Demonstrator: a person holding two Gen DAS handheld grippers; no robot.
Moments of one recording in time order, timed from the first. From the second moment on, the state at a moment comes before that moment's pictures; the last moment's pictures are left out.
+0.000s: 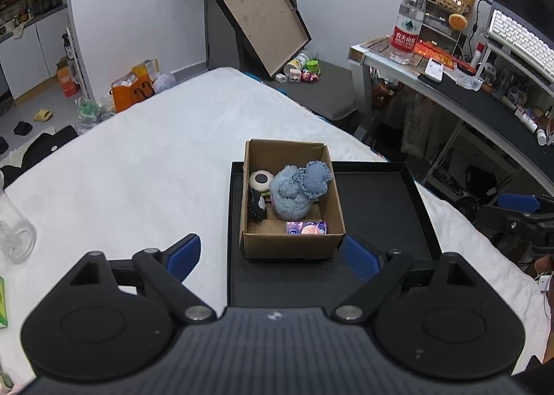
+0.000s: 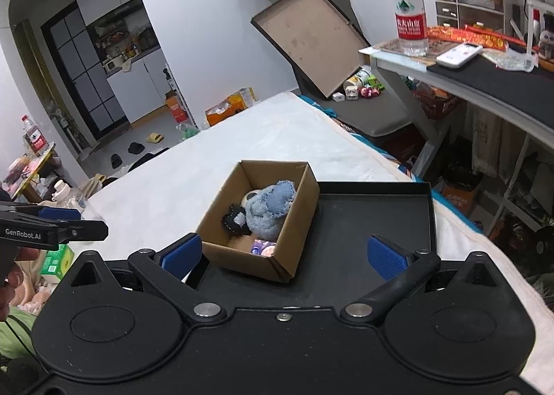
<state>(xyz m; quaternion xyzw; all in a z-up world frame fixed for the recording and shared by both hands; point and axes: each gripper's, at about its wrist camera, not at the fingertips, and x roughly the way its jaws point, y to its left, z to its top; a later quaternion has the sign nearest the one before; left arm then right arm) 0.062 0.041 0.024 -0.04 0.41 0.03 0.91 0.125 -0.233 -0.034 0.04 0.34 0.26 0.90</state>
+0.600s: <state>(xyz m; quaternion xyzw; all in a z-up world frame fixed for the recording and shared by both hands) 0.017 0.017 0.078 -0.03 0.37 0.02 0.93 0.089 -0.246 0.031 0.07 0.32 0.31 0.89</state>
